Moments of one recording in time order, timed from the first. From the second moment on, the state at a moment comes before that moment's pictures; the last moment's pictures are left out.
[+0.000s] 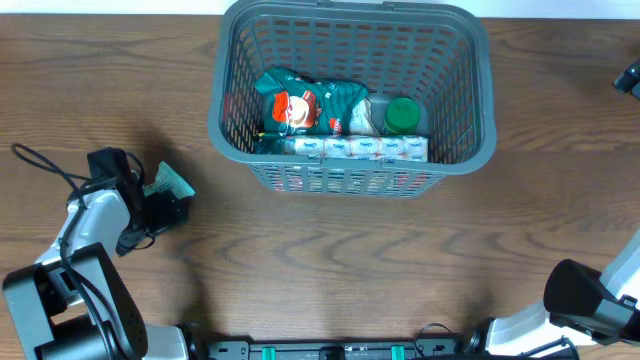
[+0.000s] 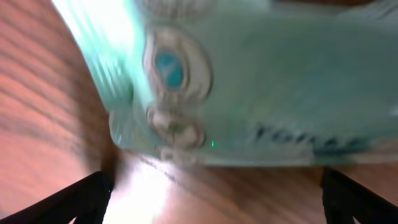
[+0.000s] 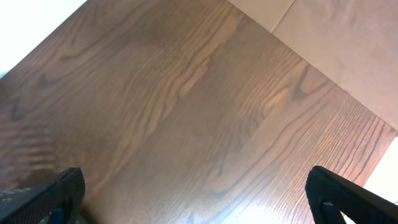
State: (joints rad) left arm 0.34 1.62 0.79 -0.65 0.01 -0.20; right arm -0.39 1.77 2.36 -1.60 0.31 0.40
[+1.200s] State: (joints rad) left arm 0.34 1.34 0.79 -0.70 -0.21 -0.02; right arm -0.39 1.77 2.36 -1.60 0.31 0.40
